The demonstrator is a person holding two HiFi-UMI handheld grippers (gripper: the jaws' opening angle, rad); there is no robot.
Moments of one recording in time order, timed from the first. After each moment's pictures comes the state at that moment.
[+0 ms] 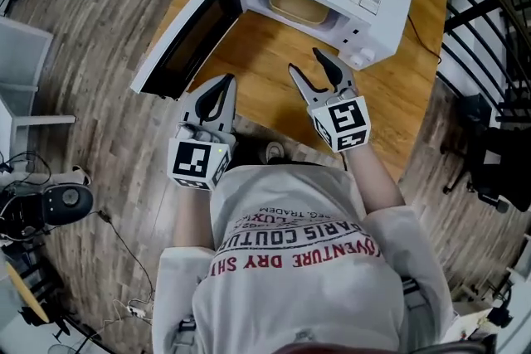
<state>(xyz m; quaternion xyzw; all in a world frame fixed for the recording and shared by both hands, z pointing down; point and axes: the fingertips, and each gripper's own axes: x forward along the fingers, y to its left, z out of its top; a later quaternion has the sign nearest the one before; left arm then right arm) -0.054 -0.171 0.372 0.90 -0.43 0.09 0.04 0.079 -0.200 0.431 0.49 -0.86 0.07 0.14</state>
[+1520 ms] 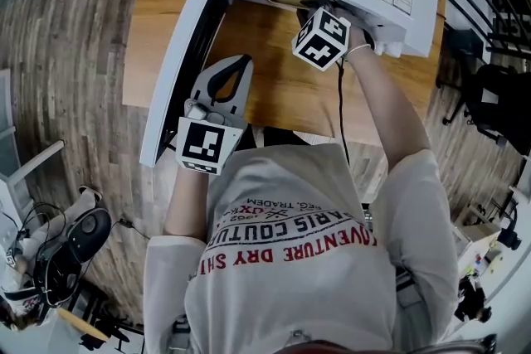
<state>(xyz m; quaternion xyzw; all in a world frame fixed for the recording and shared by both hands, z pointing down) -0.034 -0.281 0.454 0.95 -0.26 0.14 0.11 0.107 -0.354 0.595 0.39 -0.71 0.07 0.58</state>
